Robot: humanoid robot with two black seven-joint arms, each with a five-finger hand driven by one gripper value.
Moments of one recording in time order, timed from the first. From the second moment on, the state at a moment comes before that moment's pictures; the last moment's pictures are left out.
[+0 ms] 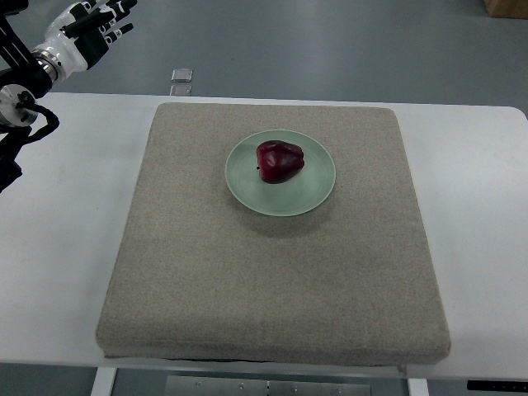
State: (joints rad) left arm -1.07 0.39 -0.65 -0.41 0.01 -0.31 -0.07; right arm 0.00 0.00 -0.03 0.14 0.01 0.07 -0.01
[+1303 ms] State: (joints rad) left arm -1.21 0.41 -0.64 -0.42 0.00 -0.28 -0.07; right arm 0.00 0.00 -0.03 0.13 0.01 0.07 -0.01
